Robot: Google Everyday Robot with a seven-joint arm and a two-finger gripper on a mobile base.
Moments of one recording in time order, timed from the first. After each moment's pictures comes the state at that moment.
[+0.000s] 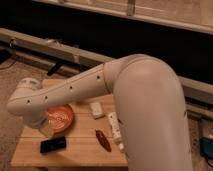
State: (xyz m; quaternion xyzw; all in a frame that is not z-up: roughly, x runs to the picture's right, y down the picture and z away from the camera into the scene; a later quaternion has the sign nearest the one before) arm -0.307 0.191 0.665 -0.24 -0.26 -0.46 0.81
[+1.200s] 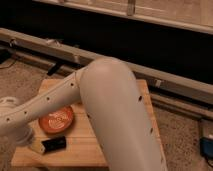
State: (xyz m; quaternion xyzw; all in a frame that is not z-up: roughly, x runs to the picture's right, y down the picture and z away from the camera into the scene) arm -0.349 0.277 0.662 -0.28 -0.26 -0.53 0.76
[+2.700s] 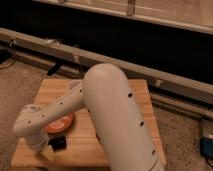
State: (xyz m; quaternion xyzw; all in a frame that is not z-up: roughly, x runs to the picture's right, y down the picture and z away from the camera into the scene) arm -0.320 0.325 0.726 -0.35 -0.26 -0.46 0.78
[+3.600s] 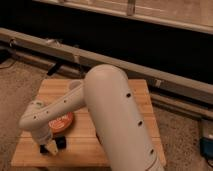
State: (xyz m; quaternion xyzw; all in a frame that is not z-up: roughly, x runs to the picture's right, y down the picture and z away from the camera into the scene) arm -0.312 0.310 0.758 -0.35 -0.24 -0.43 0.80
